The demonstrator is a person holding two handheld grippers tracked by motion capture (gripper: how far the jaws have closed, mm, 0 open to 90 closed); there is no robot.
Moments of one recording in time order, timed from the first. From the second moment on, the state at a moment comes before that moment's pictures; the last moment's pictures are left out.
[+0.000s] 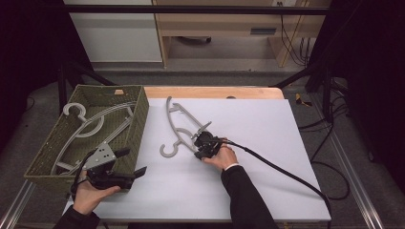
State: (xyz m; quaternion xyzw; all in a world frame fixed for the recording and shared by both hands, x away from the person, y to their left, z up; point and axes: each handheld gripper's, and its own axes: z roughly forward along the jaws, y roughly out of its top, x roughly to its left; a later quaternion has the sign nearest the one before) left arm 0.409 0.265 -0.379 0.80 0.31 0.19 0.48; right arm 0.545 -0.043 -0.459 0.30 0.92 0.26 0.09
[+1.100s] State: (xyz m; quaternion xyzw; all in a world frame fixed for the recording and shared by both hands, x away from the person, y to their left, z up) left arm 0.406 0.272 -0.372 0.79 0.31 0.21 0.48; right arm 0.523 -0.076 -0.399 0.29 0.91 0.31 0.02
